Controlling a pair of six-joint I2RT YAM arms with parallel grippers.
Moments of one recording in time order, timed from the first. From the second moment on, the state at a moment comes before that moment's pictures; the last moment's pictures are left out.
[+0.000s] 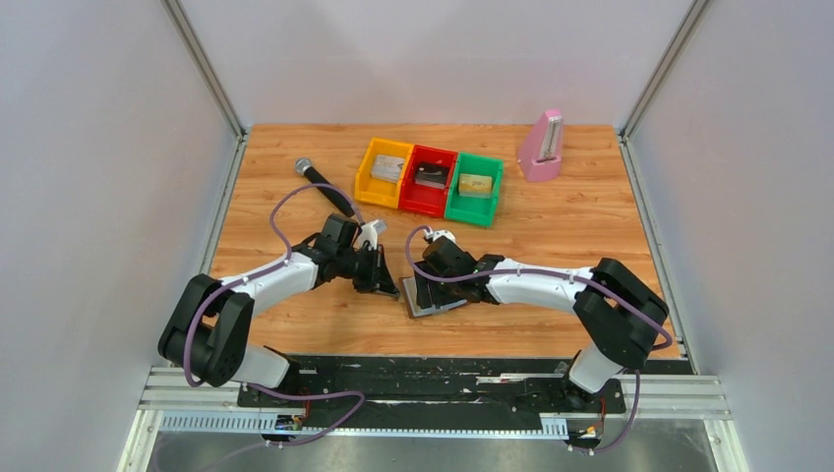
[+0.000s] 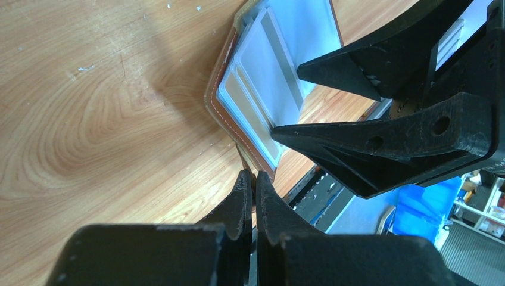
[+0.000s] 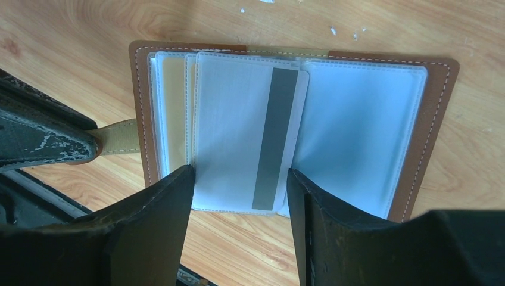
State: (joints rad) left arm -0.46 1.40 0.67 -0.21 0.64 -0.48; right arm 0.93 1.62 0.90 -0.24 0.04 0.62
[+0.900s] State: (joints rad) left arm -0.46 1.41 0.68 -0.21 0.64 -0.48; right arm 0.95 1.54 0.90 -0.31 0.19 0.62
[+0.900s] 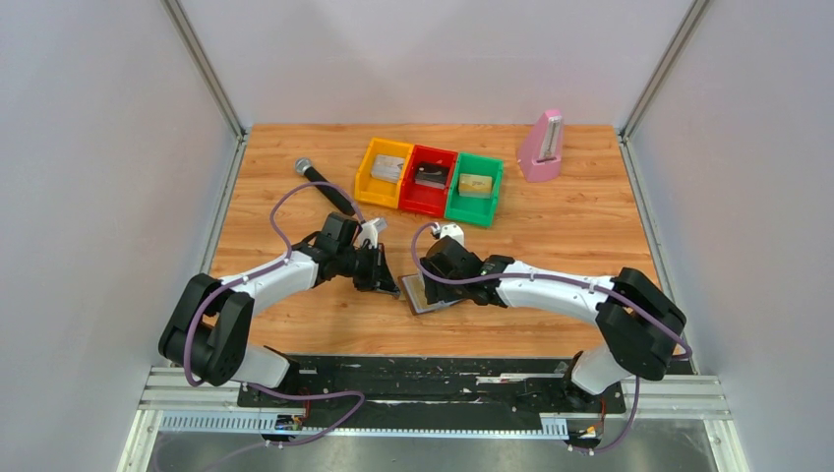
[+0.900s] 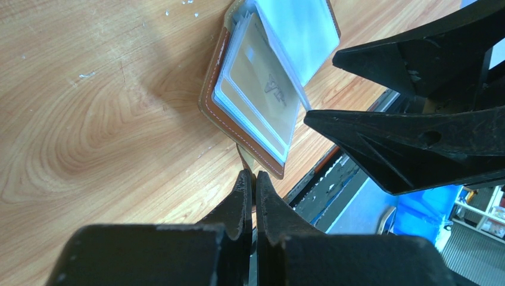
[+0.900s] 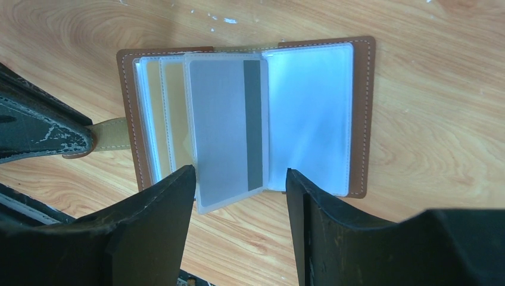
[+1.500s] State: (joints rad) left arm -0.46 1.41 0.74 -0.34 0.53 -0.44; right arm 0.95 1.43 0.89 -0.41 0.27 0.63
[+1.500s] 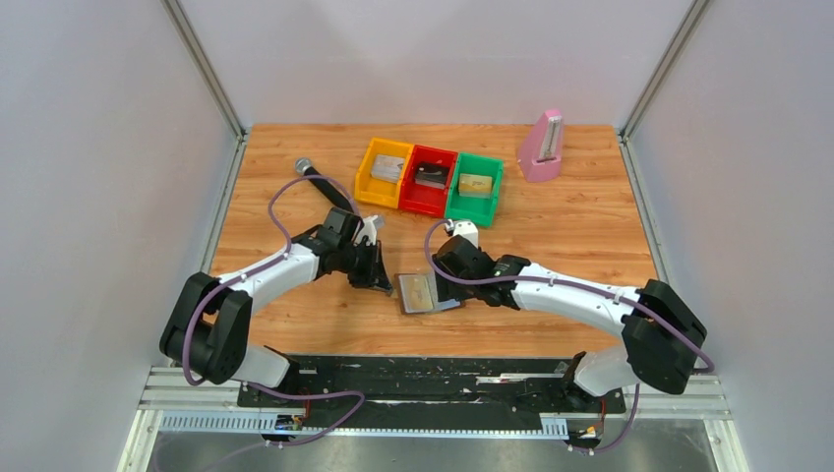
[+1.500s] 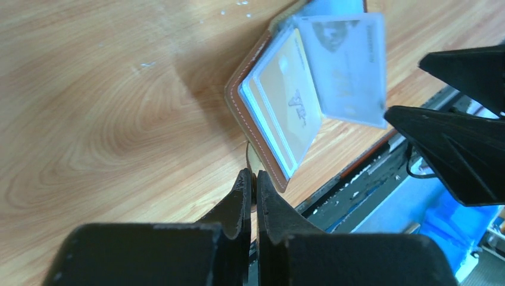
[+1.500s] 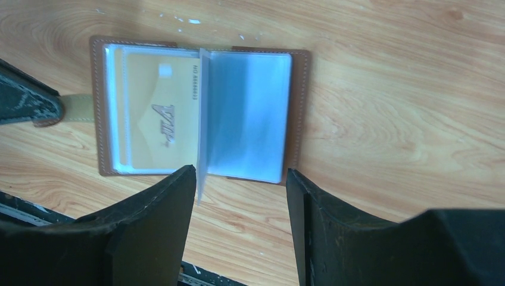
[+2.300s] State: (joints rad) left arm -0.47 1.43 0.88 -0.45 0.43 -0.44; right arm 0.82 1.38 0.80 -0.28 0.05 0.63
